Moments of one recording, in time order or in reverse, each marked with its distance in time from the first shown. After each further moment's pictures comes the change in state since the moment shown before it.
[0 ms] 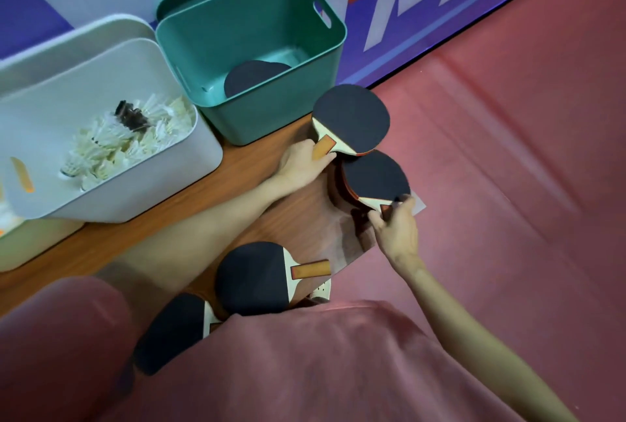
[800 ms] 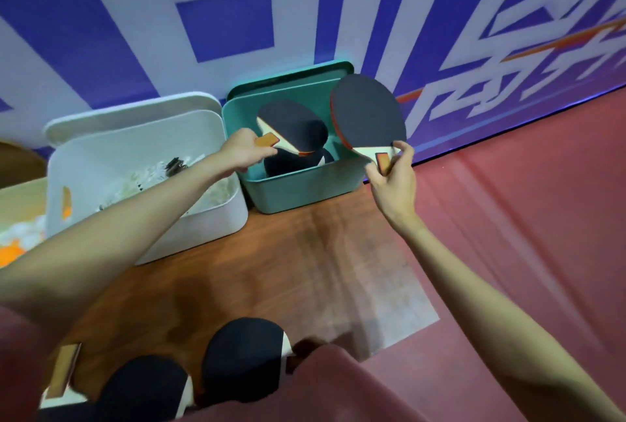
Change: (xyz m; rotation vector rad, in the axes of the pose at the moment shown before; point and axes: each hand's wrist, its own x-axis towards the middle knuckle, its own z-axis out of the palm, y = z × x) left_hand 0.075 -0.066 -0.183 -0.163 0.109 -0.303; right_hand 0.133 -0.202 -0.010 0.177 0.102 -0.499
